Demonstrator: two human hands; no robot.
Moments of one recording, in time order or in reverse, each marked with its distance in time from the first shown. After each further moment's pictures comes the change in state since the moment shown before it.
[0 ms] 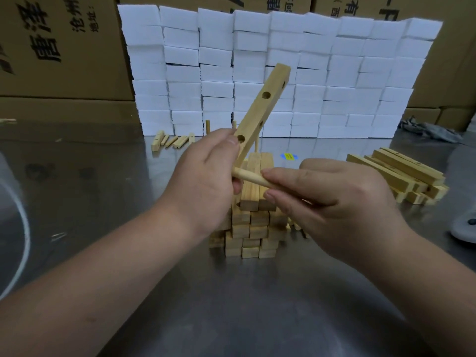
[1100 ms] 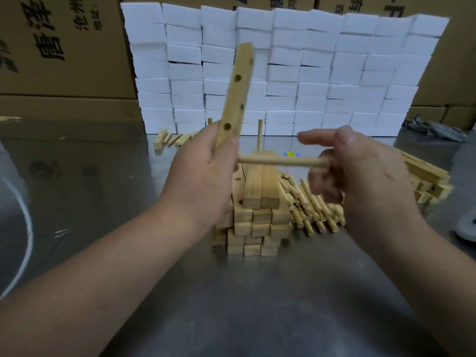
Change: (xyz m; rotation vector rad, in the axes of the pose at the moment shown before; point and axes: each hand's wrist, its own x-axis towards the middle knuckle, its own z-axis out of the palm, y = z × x) left_hand 0.004 -0.013 -0.003 0.223 0.126 0.107; right_hand 0.004 0.003 -0.008 0.631 0.115 0.627
